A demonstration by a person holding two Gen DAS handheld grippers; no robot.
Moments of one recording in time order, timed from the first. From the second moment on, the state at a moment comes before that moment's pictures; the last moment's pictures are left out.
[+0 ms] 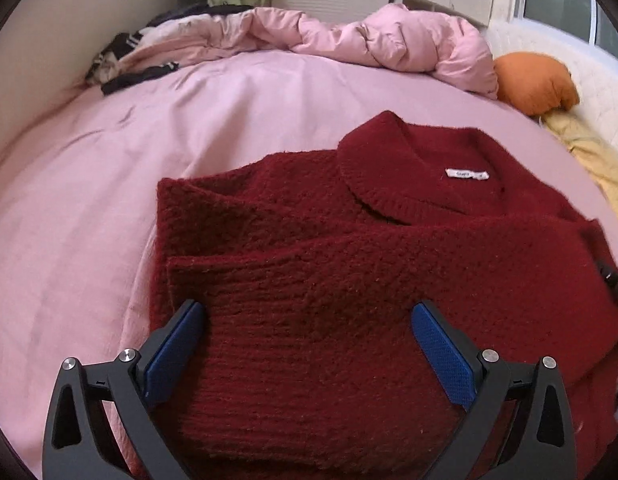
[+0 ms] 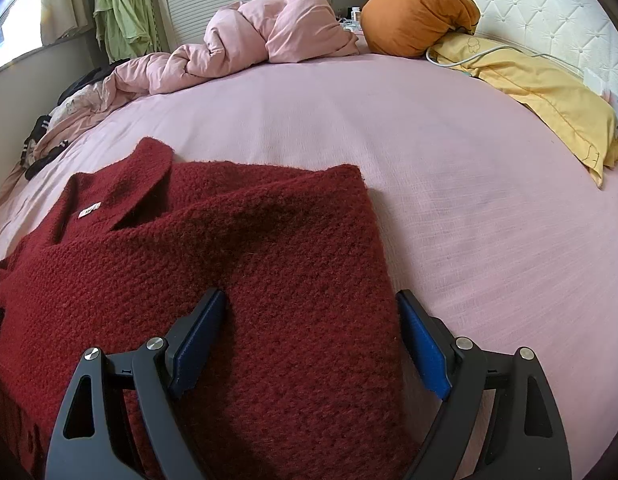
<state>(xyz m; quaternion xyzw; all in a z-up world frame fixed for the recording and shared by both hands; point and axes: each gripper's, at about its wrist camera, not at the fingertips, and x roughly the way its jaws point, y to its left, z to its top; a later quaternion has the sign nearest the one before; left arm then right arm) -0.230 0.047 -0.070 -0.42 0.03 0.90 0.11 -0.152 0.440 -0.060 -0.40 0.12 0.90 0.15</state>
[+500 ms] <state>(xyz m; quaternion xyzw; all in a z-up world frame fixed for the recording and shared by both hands) -0.227 0.041 -0.074 -0.39 0.02 0.91 0.11 -0.135 0.405 -0.004 -0.32 0.08 0.94 0.09</state>
